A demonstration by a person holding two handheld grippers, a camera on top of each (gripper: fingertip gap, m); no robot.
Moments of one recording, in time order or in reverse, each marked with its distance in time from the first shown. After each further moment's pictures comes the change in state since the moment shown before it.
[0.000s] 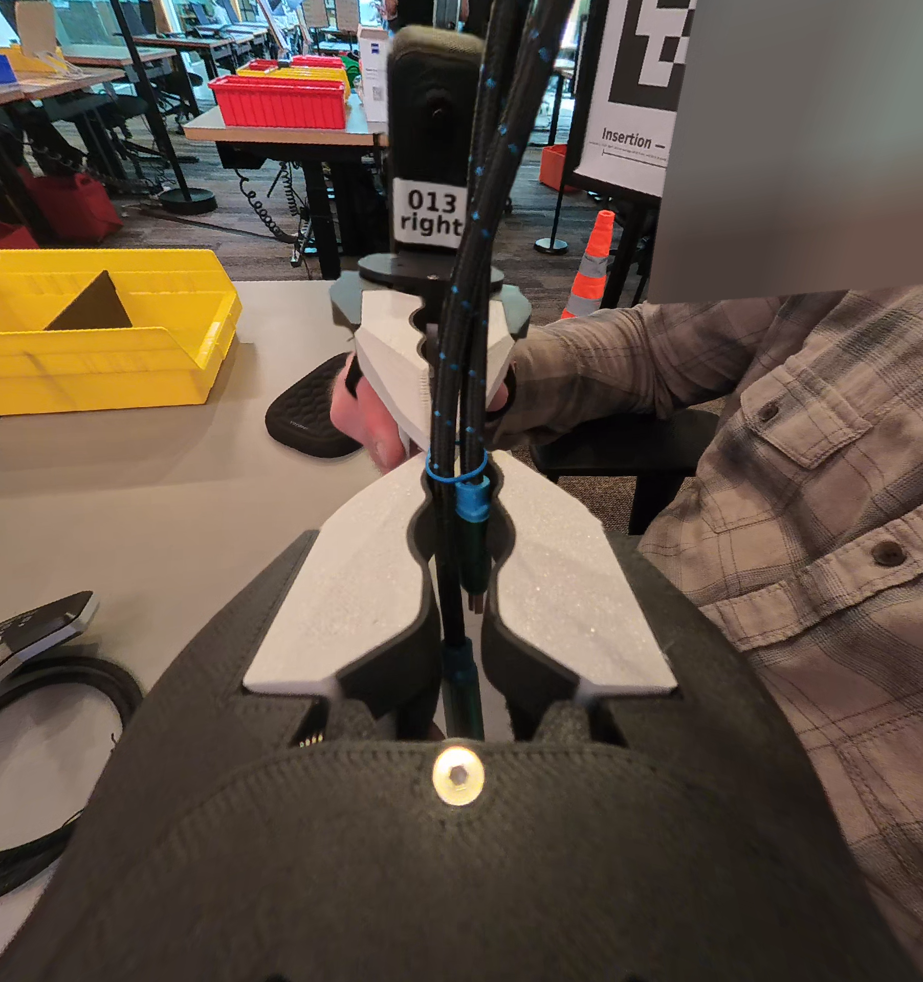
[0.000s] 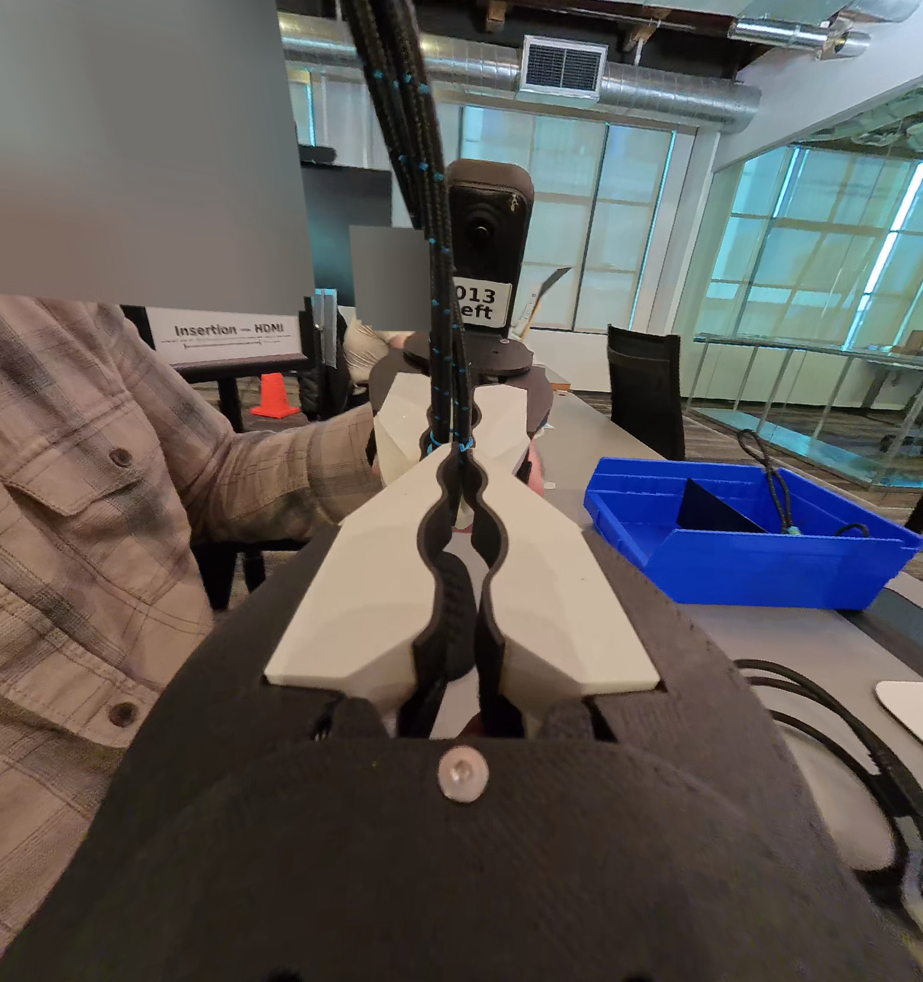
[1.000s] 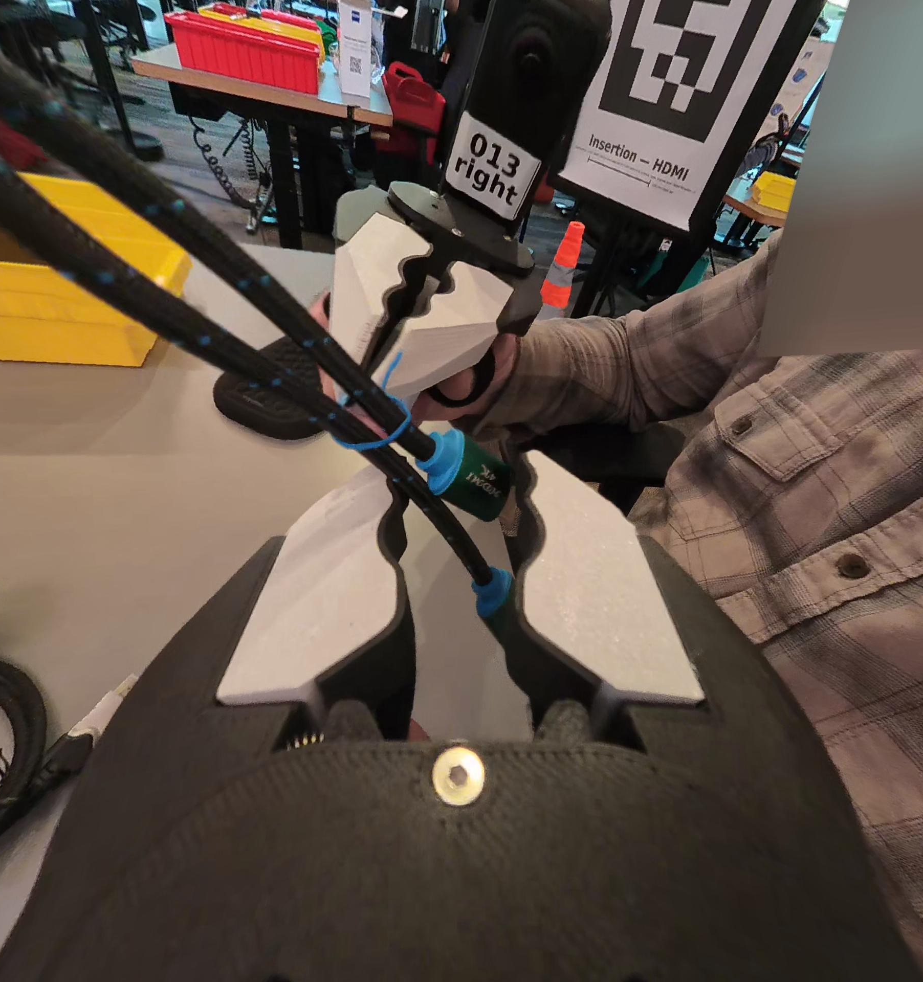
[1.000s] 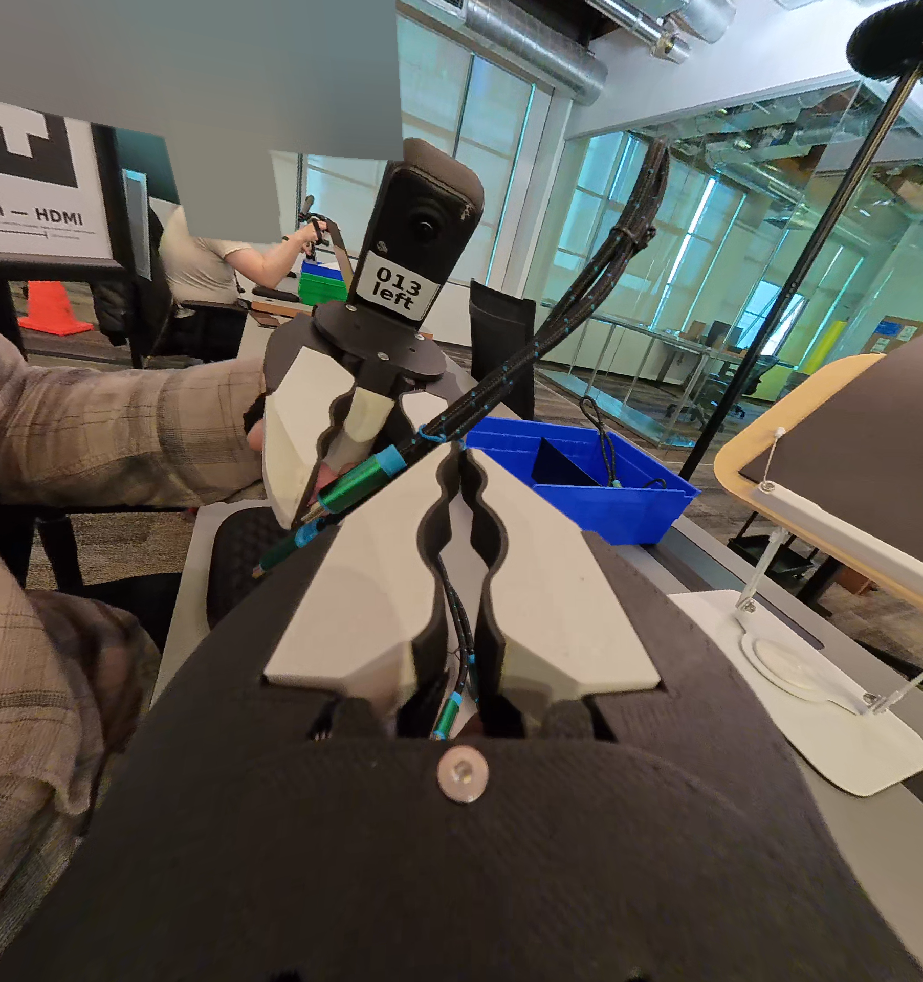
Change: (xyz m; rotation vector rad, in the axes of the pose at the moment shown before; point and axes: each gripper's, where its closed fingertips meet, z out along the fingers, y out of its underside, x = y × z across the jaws) left arm 0.000 0.013 0.012 -0.008 0.066 -0.125; right arm 0.029 0.005 -0.013 -0.121 0.285 -0.198
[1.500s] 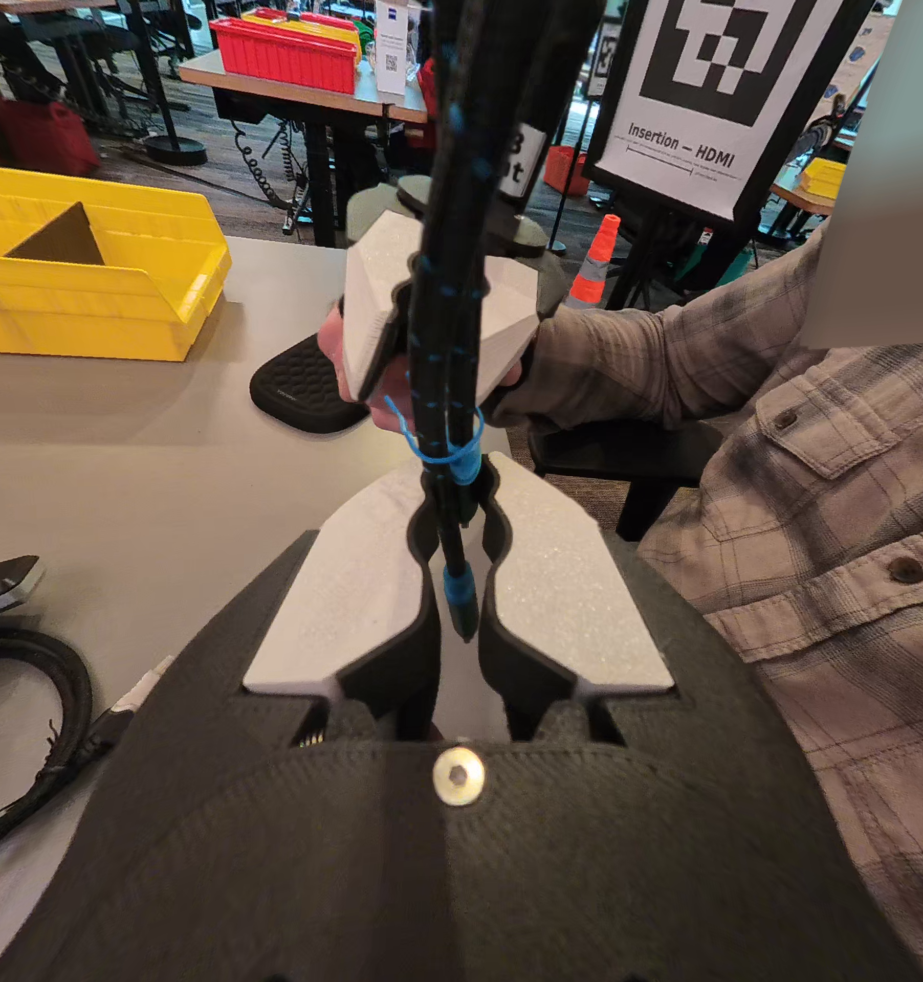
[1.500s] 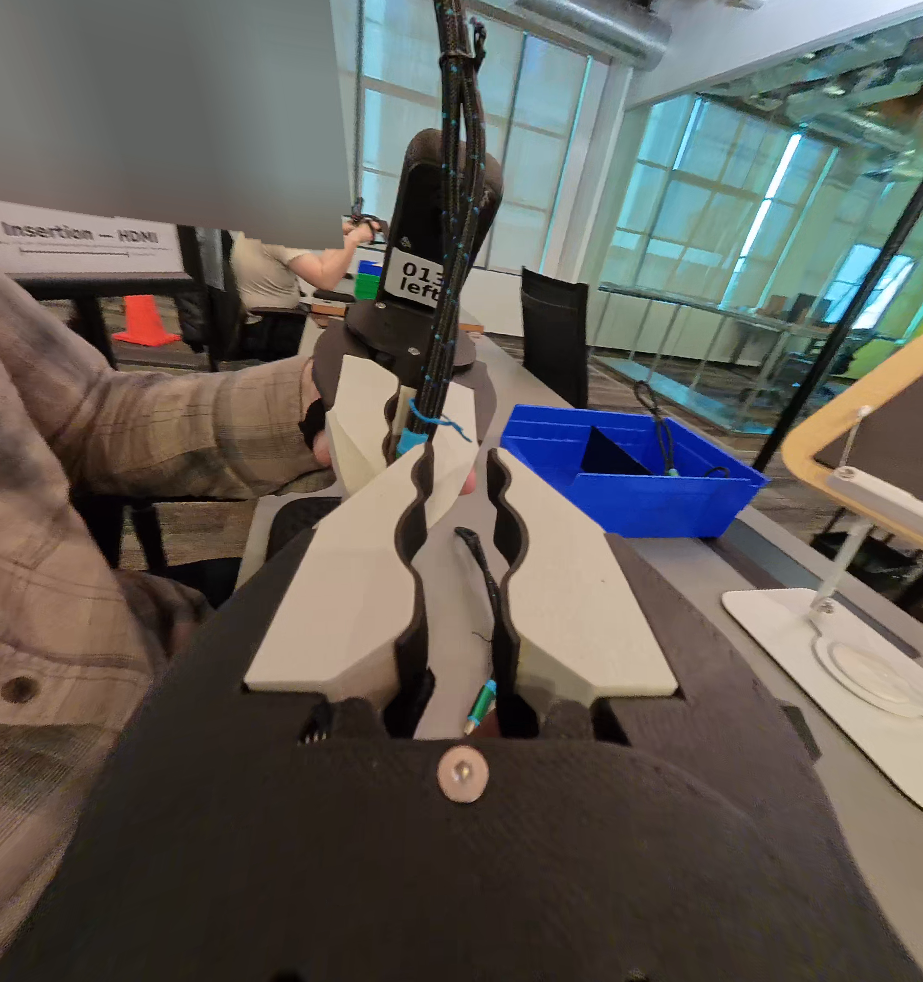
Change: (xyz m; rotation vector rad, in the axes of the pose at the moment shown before) left arm -0.011 0.003 -0.002 -0.004 -0.062 0.017; right arm -0.005 0.005 -0.004 -0.016 -0.106 0.076
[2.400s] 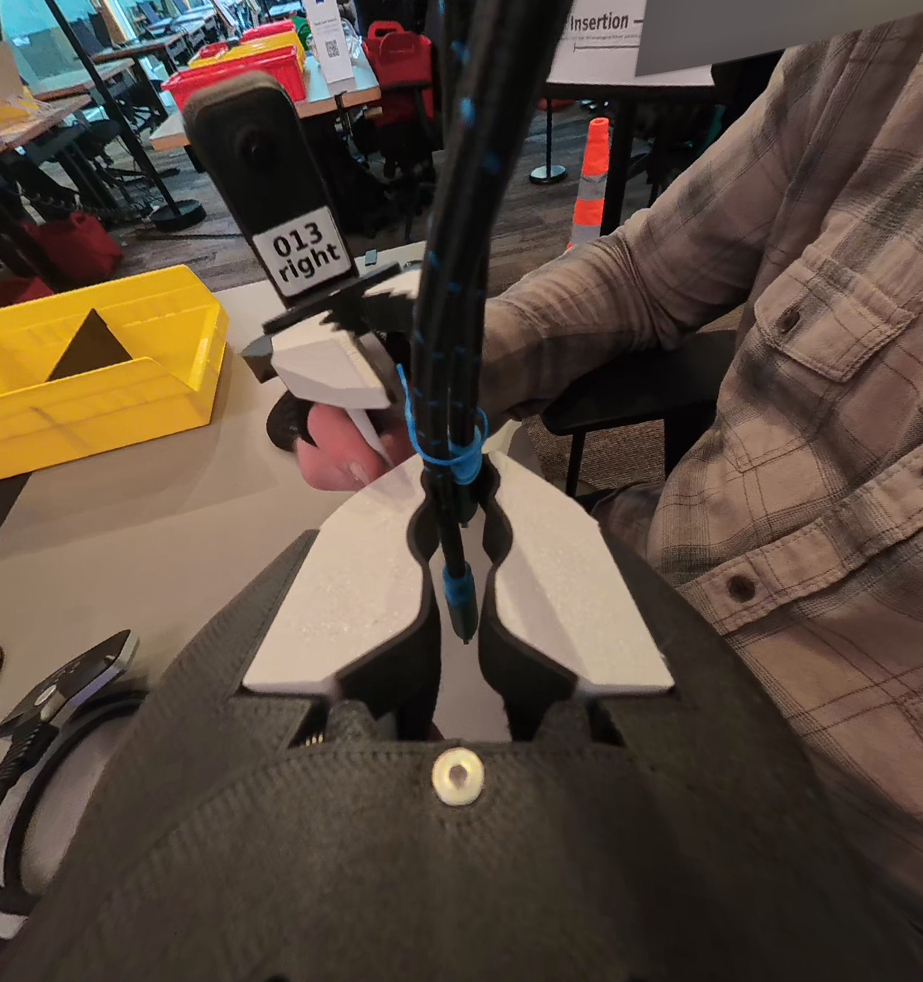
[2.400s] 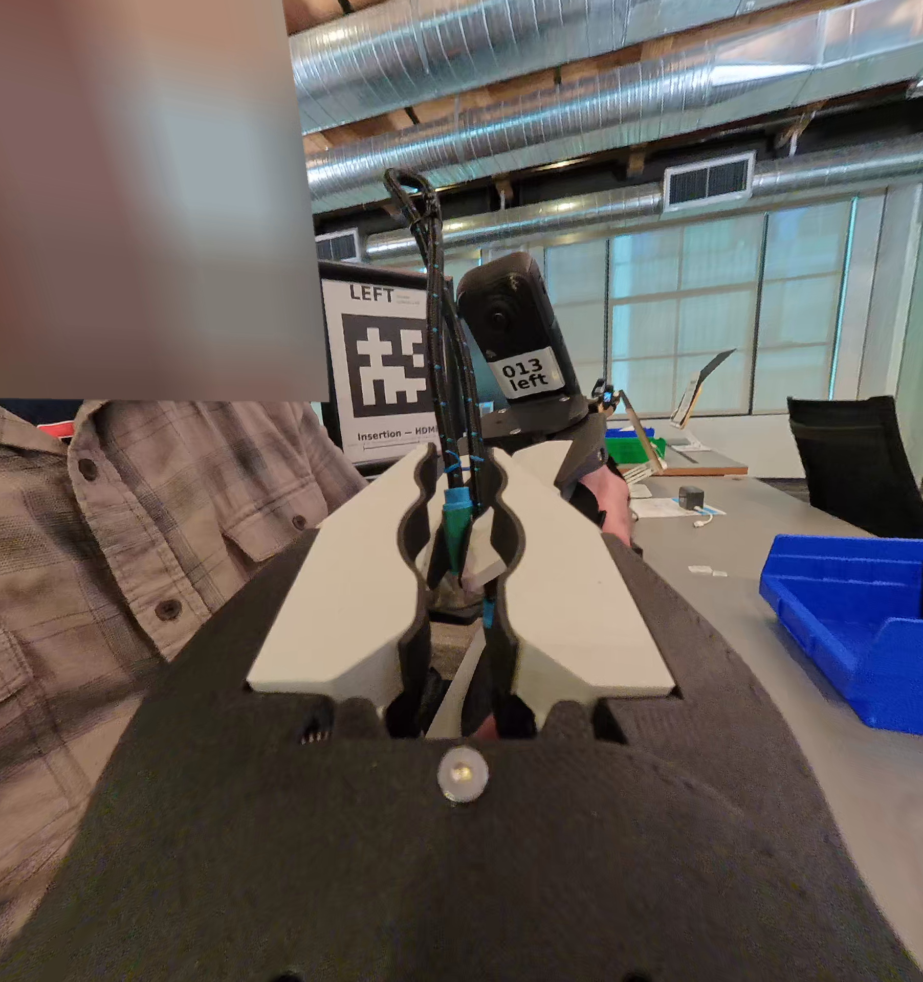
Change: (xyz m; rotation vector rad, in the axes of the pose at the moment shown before) left arm 0.027 -0.001 0.003 -0.068 0.001 0.304; right arm -0.043 -0.031 -0.012 0.370 -0.500 0.327
